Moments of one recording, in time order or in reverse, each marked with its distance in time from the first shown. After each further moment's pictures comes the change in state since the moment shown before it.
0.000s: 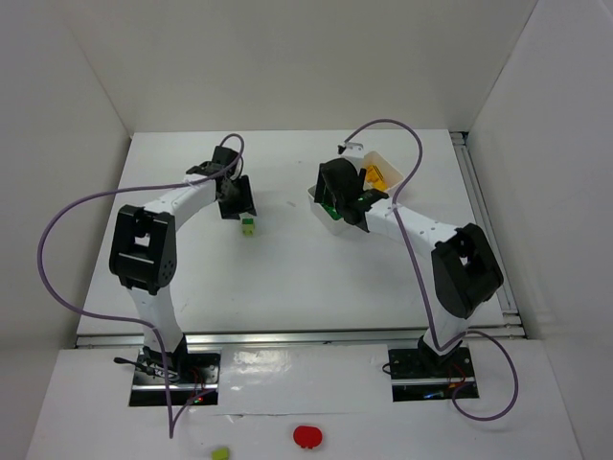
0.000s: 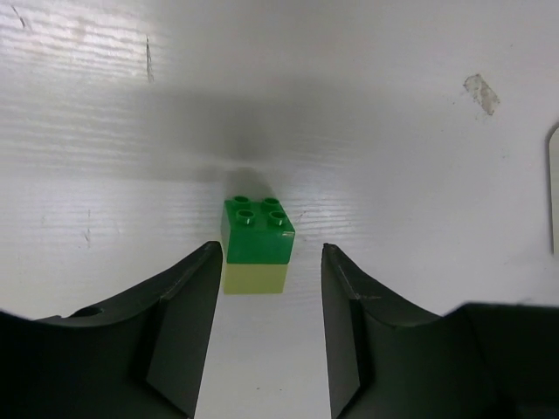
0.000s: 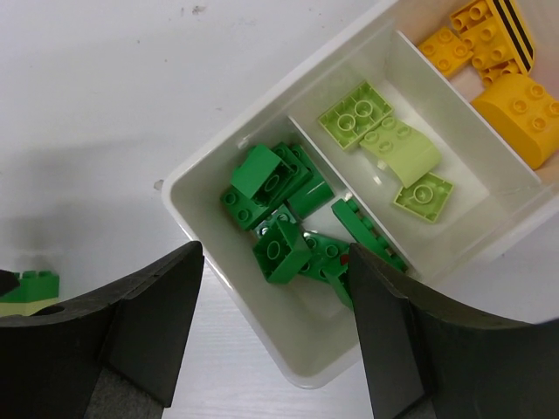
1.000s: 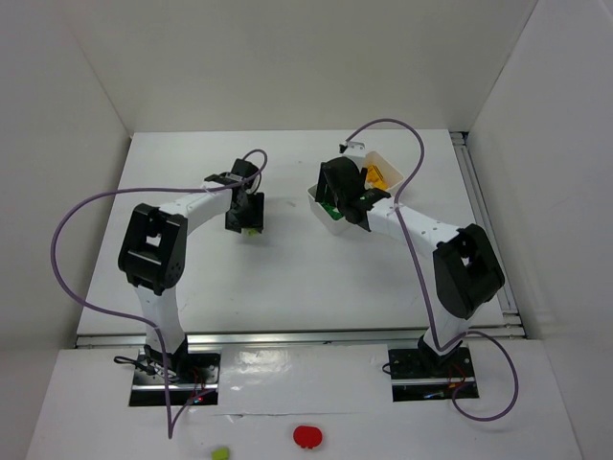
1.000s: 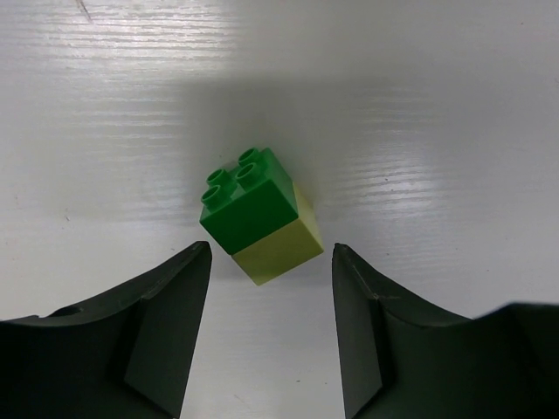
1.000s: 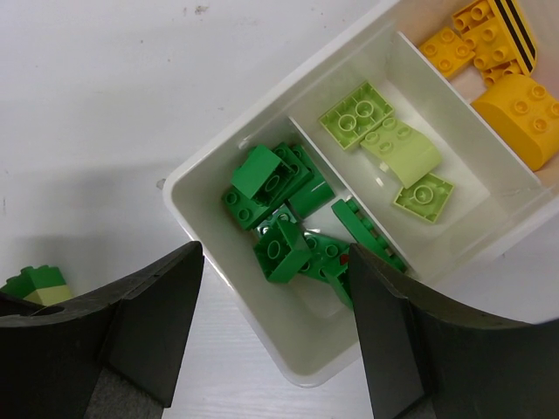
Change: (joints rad) left arm -0.101 0.026 -0.035 -0.034 -0.102 0.145; right arm -0.010 -0.007 0.001 -0.006 -0.023 0.000
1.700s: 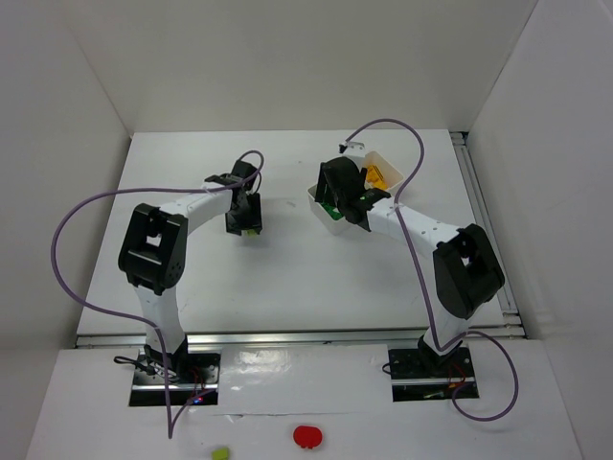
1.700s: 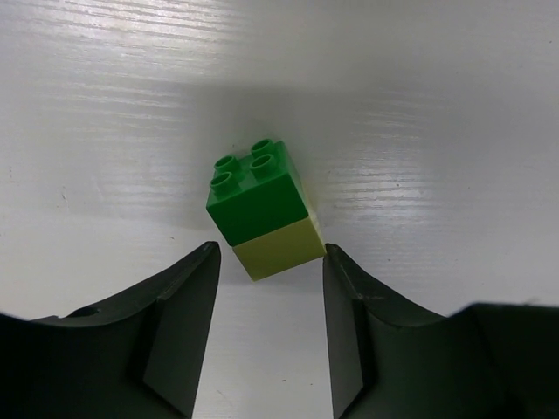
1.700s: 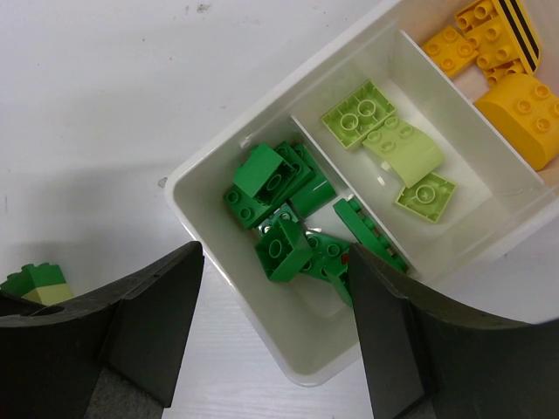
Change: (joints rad) left arm 0.000 0.003 -0.005 -0.018 -0.029 -0.092; right arm 0.000 0.000 0.000 0.000 -0.006 0.000
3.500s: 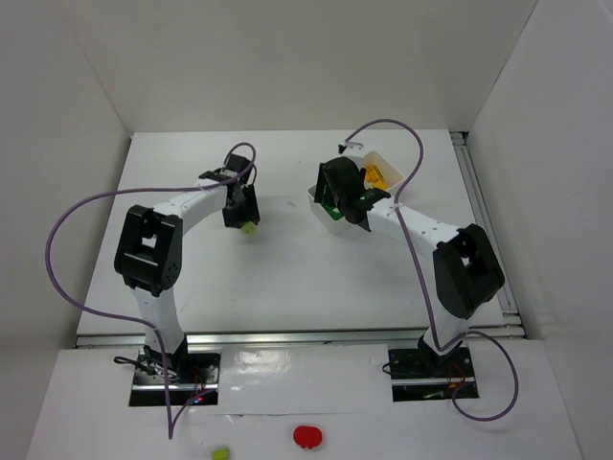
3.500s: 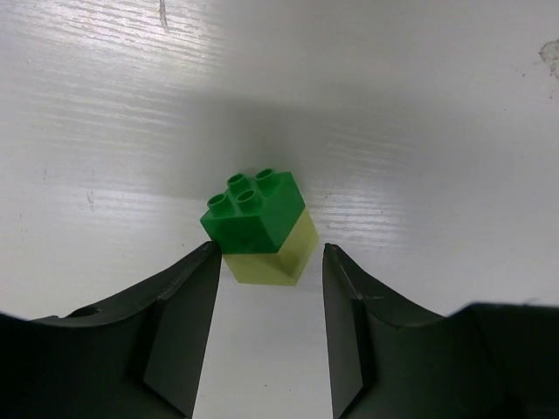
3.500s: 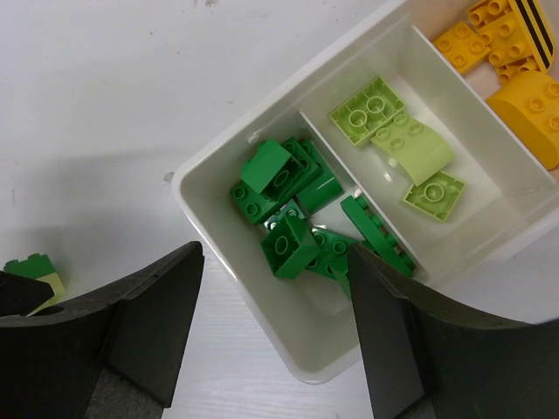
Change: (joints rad) left arm 0.026 -0.023 0.023 0.013 -0.016 -0.090; right arm 0.000 0.000 0.000 0.000 -0.021 0.000
